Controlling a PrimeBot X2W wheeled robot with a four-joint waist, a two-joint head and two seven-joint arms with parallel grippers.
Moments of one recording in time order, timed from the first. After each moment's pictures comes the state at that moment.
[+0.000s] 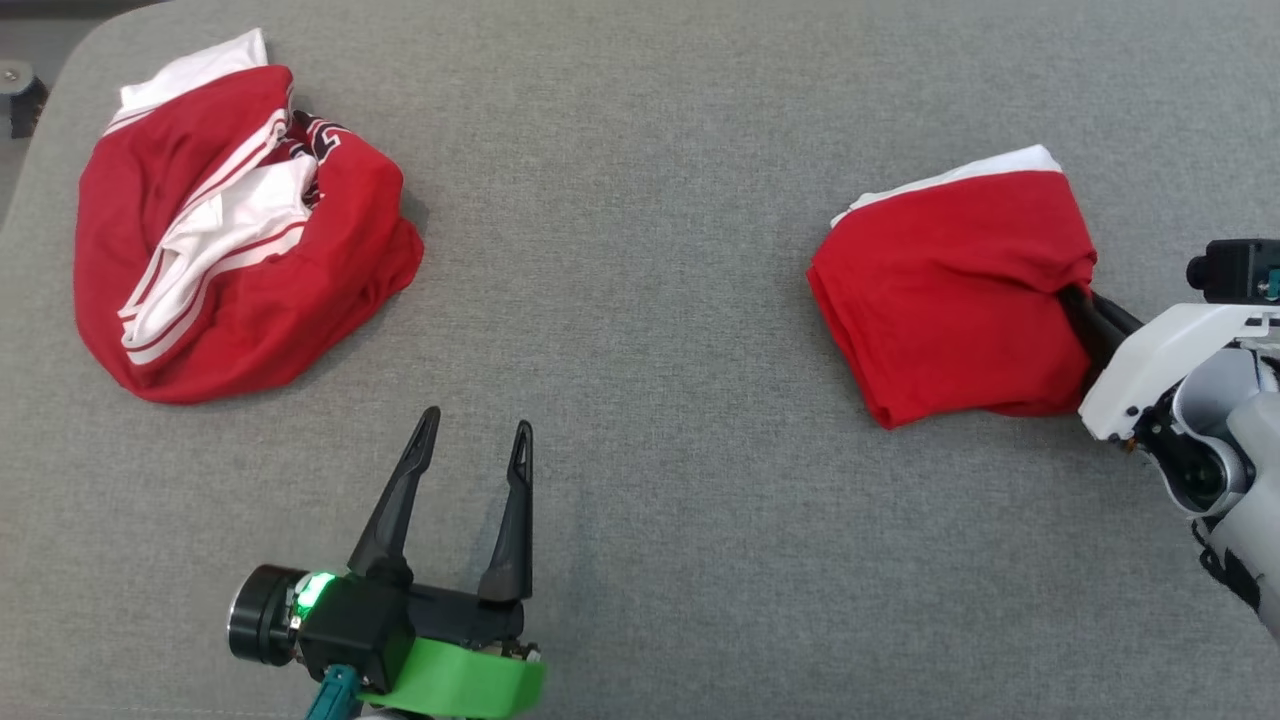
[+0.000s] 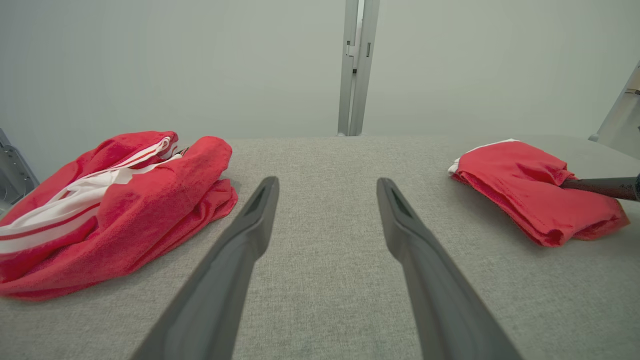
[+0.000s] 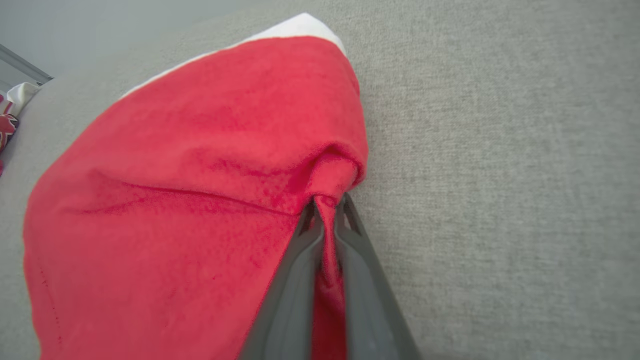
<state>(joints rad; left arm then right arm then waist) 0.01 0.05 -0.29 -0.08 -0.12 0.00 -0.26 -0.63 -0.52 0.52 0.69 0.97 0.13 0.02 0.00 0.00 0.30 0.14</state>
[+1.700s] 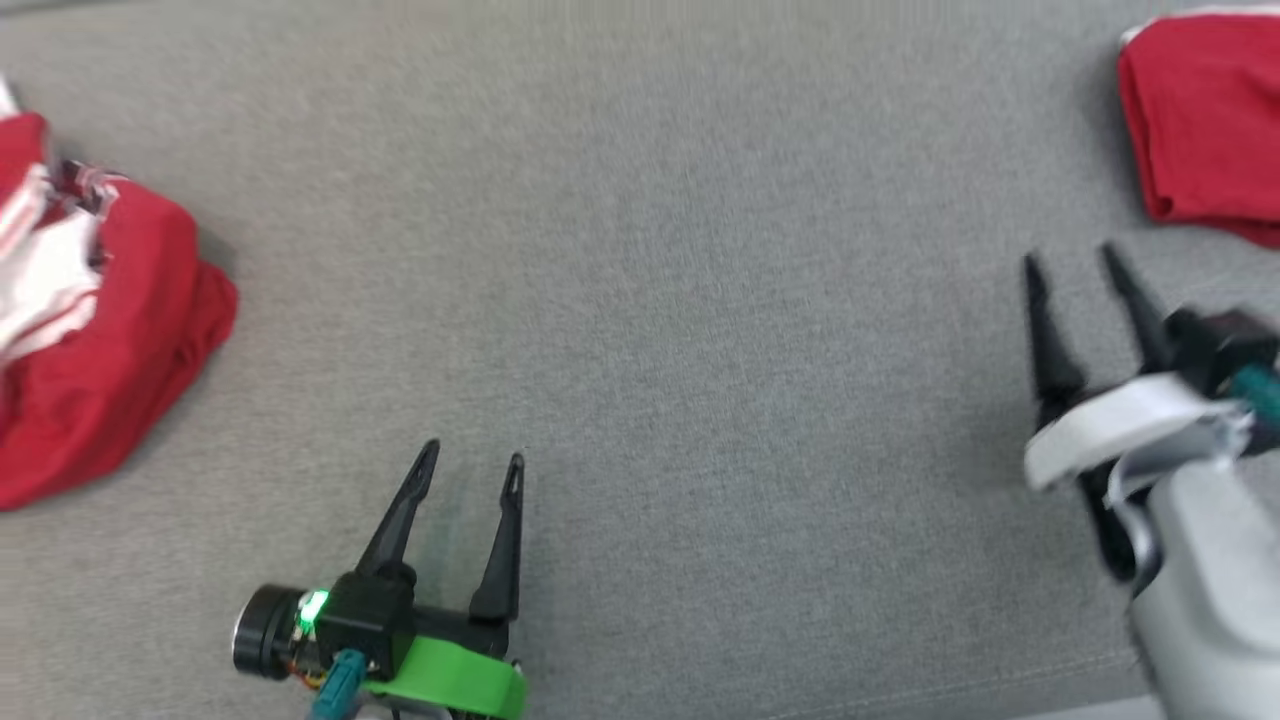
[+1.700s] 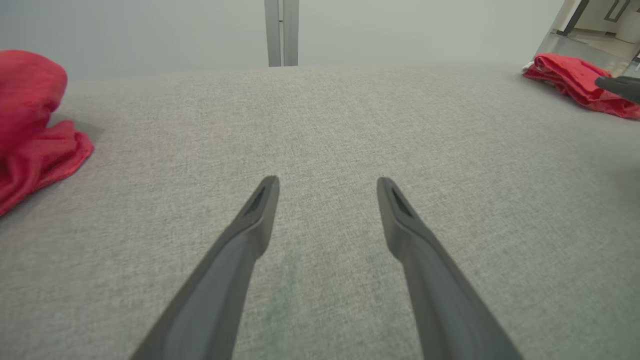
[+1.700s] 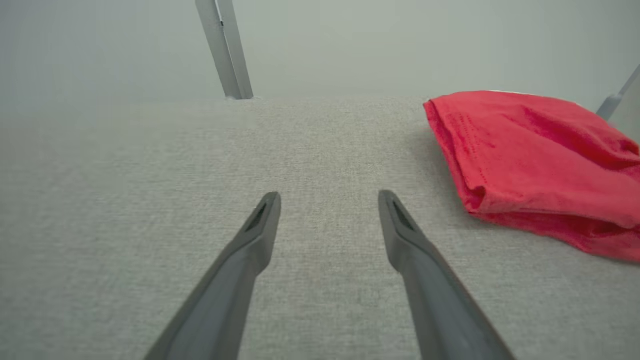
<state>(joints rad) -0.03 0.06 -0.28 0.07 -0.11 -0.03 -0.26 -0.42 -0.29 0.10 0.46 0.32 0.13 -0.26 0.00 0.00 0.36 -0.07</state>
